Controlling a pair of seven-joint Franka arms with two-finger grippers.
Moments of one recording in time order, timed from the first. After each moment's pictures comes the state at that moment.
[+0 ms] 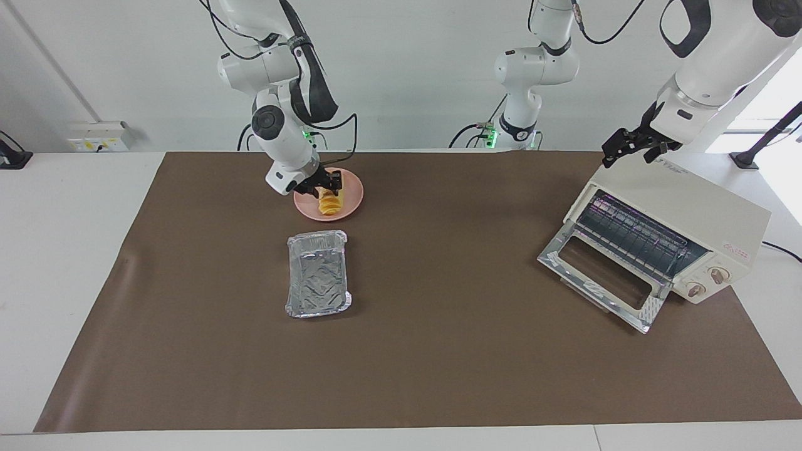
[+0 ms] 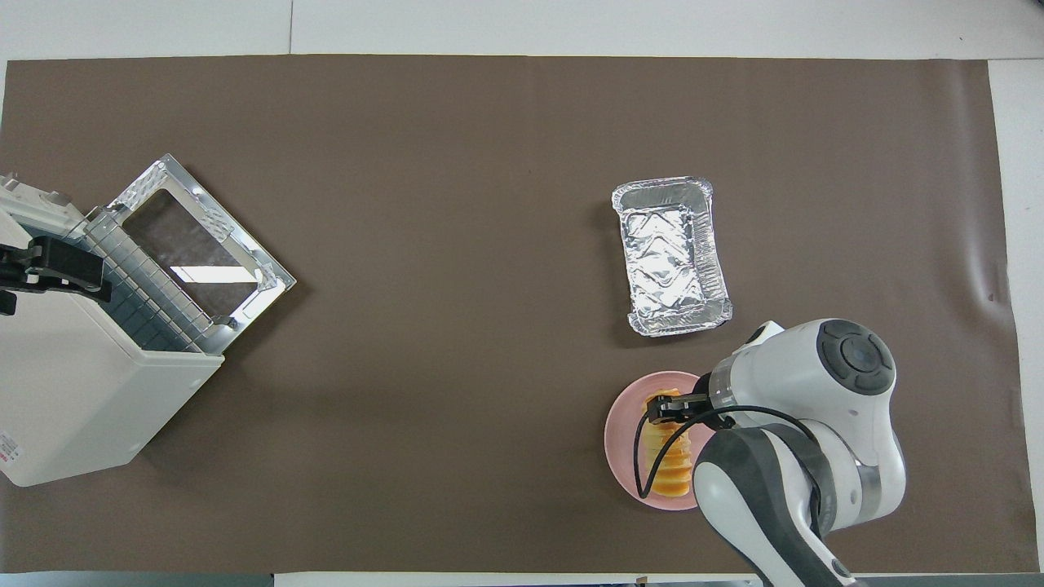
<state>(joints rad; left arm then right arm) -0.02 -0.02 0.01 -1.61 0.00 1.42 -0.07 0.35 -0.15 -0.03 -2.46 0.31 2.16 0.13</state>
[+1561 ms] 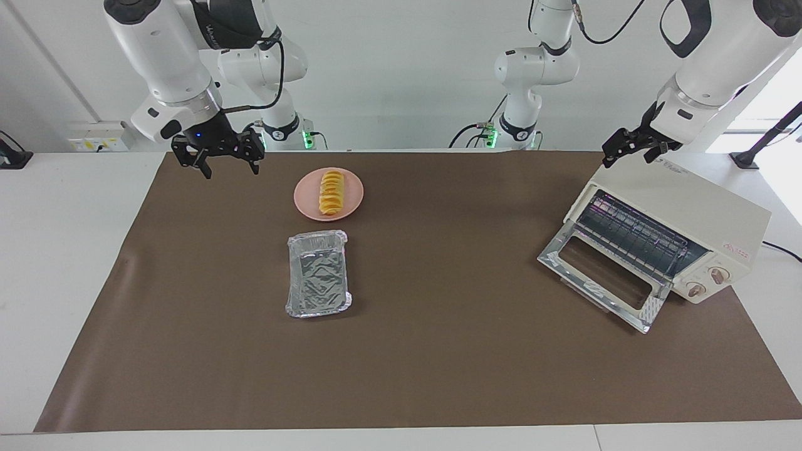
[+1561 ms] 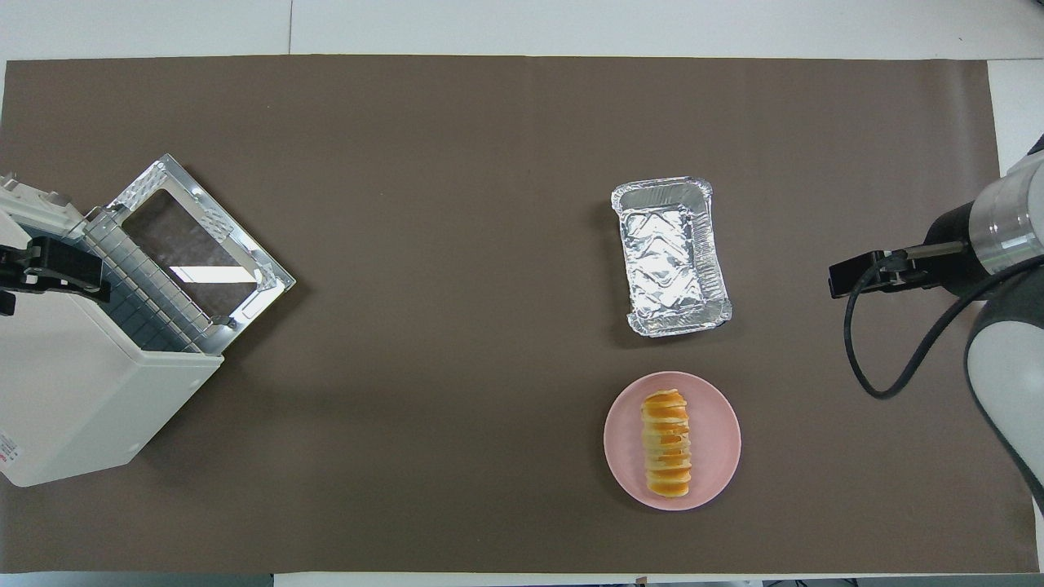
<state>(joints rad) -0.02 -0.02 0.01 -1.61 0.00 1.42 -0.07 0.11 -0.08 -0.04 -1.75 0.02 1.61 0.00</state>
